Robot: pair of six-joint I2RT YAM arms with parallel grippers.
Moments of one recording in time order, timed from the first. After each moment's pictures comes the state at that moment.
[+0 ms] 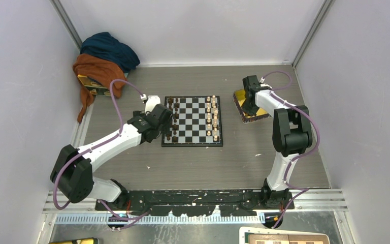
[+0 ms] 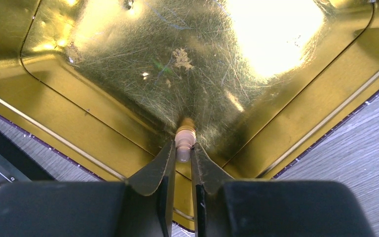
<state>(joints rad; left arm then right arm) -0.67 1.38 0.95 -0.56 -0.65 -0.58 0.15 1.89 1.31 -0.57 0.30 0.76</state>
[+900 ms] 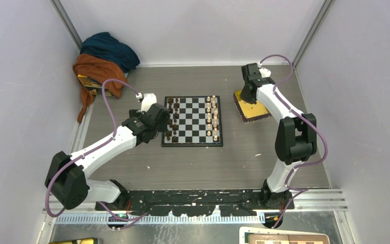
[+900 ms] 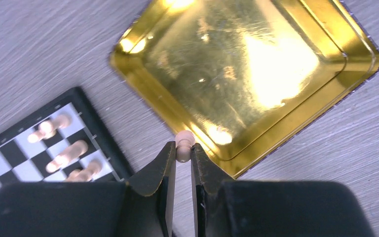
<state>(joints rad) -0.67 1.31 0.95 -0.57 -0.69 -0.58 0.19 1.79 1.43 -0.64 0.33 0.66</state>
